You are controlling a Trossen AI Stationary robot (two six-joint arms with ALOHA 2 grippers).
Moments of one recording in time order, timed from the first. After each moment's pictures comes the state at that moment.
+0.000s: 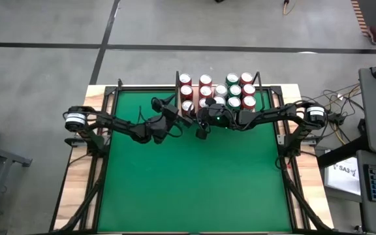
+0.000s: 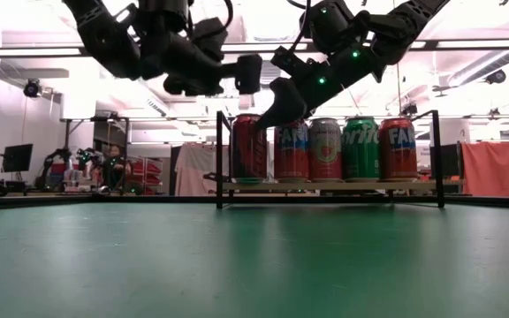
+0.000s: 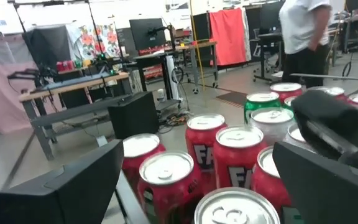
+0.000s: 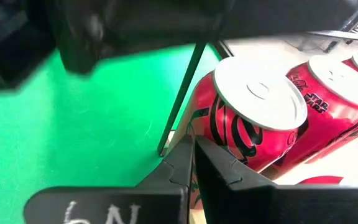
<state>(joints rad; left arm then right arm) 0.06 1.71 0.81 0.97 -0.99 0.16 -0.20 1.67 0.94 0.30 0.18 -0.19</state>
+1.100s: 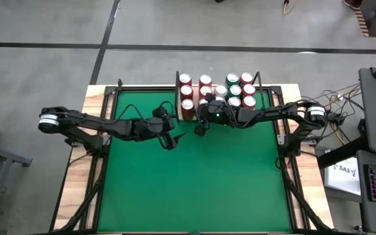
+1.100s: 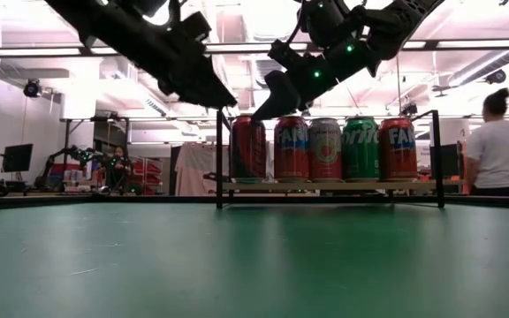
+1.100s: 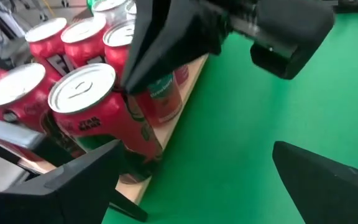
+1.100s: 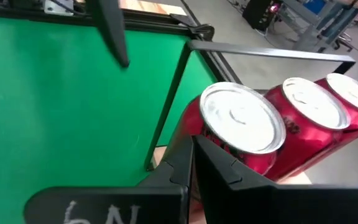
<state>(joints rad) 0.02 1.37 0.76 0.11 -0.40 0.01 -0.22 1.66 0.99 0.28 0.20 -0.21</state>
